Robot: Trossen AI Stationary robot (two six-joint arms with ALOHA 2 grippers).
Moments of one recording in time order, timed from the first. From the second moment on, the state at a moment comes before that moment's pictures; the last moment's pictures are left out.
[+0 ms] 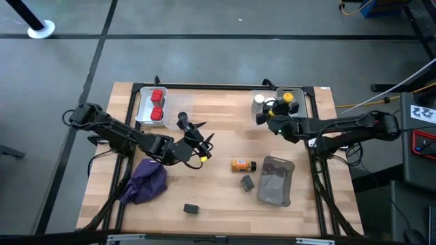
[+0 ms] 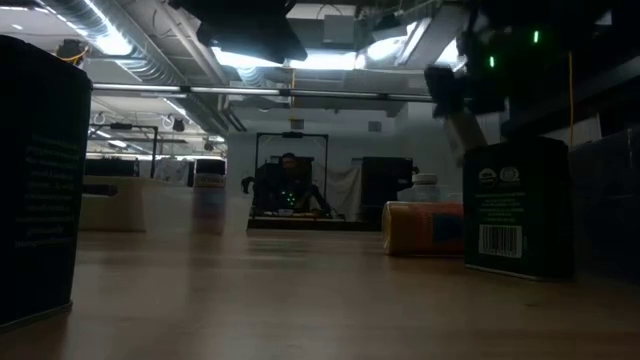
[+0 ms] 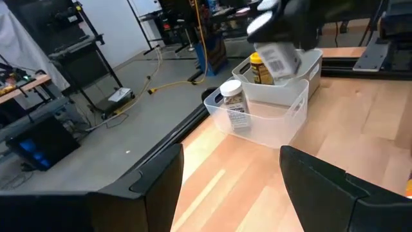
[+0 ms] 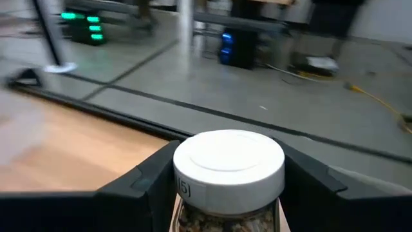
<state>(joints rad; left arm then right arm) -0.30 1.45 0.92 0.08 -1.06 -0.11 -0.05 1.14 0.67 -0.14 1.08 0.55</state>
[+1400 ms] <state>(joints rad) -0.30 1.45 0.92 0.09 -1.05 -0.13 -0.20 1.32 0.26 0.89 0.90 0.37</state>
